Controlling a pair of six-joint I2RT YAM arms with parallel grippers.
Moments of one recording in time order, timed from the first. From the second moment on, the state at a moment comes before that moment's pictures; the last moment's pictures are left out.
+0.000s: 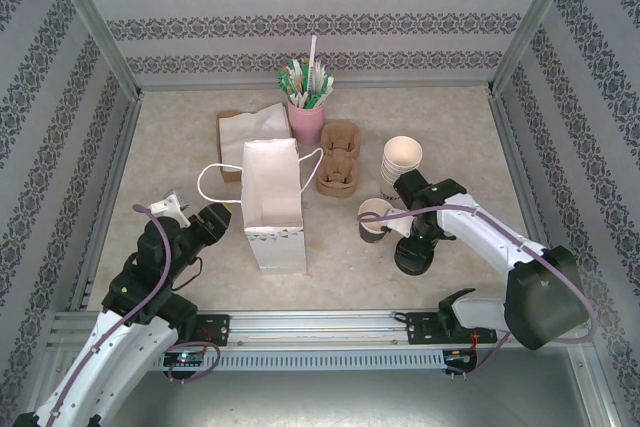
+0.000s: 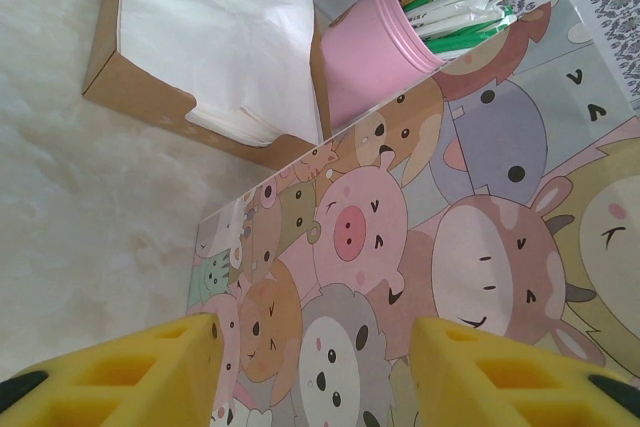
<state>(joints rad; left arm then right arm) -0.40 0.34 0.48 -0.52 -0.05 -0.88 0.40 1.28 0.81 -1.11 0.03 -0.57</state>
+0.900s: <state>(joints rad) -0.40 0.35 0.60 -0.56 -0.08 -0.82 0.40 1.07 0.84 -1.18 0.07 -0.58</state>
